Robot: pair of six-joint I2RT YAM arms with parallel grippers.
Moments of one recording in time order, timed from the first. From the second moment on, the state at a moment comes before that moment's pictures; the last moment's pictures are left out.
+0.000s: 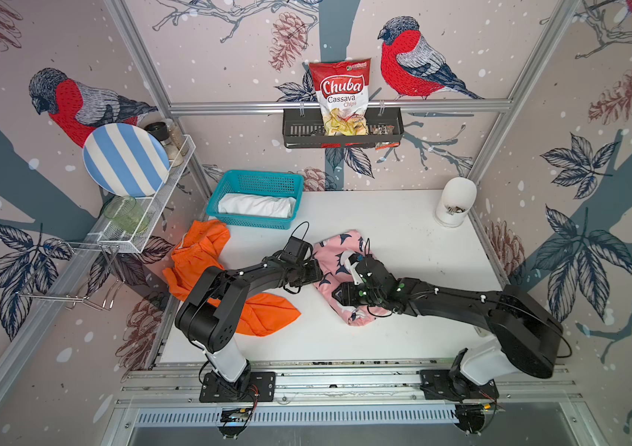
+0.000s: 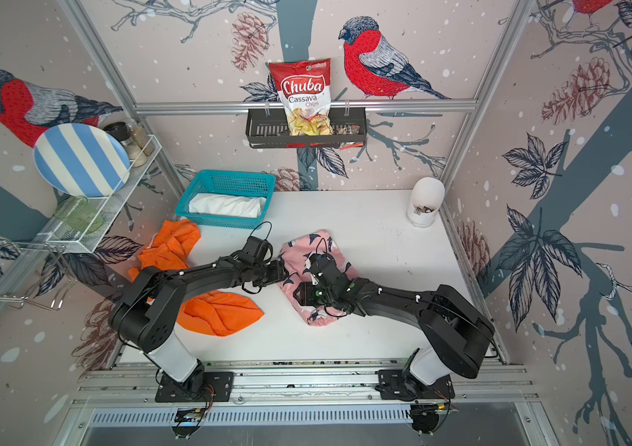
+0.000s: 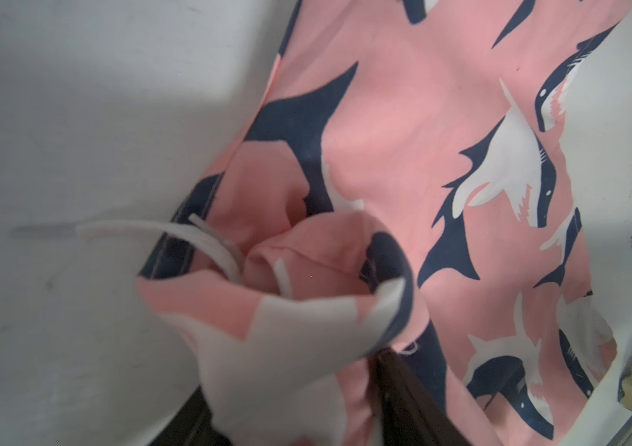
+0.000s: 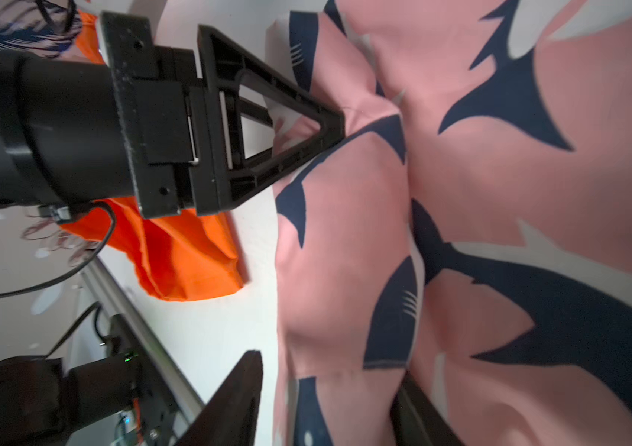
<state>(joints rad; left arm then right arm) -0.48 1.69 0.87 -0.19 0.24 -0.65 0.96 1.51 0.82 -0.13 -0.12 0.68</state>
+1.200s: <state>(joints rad) -0.48 1.71 0.86 -0.12 0.27 -0.62 1.33 2.01 1.28 -0.74 0.69 0.60</state>
